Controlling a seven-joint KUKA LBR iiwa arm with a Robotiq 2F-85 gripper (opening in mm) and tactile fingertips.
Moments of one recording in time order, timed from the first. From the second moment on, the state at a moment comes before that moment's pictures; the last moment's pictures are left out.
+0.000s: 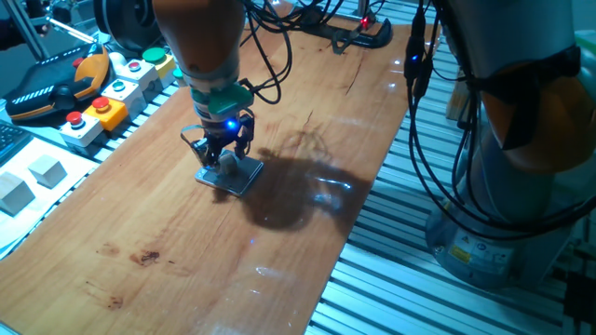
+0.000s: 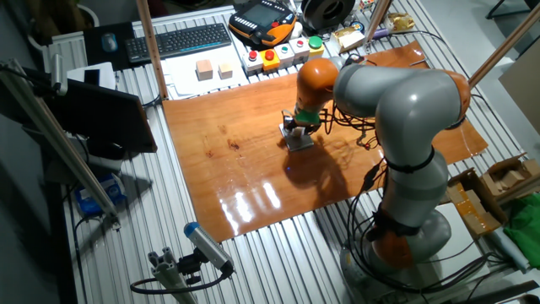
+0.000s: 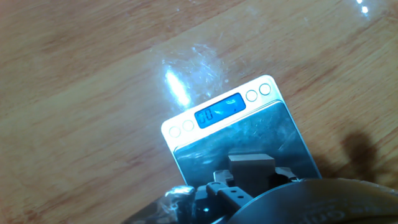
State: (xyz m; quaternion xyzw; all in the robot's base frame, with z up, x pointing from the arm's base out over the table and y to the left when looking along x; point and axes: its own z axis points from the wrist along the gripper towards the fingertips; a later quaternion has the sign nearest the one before) arm 0.537 0.070 0.068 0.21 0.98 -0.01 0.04
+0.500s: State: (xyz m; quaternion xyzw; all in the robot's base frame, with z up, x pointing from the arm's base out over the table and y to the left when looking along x) arm 0.542 0.056 0.102 0.20 0.98 -0.03 0.03
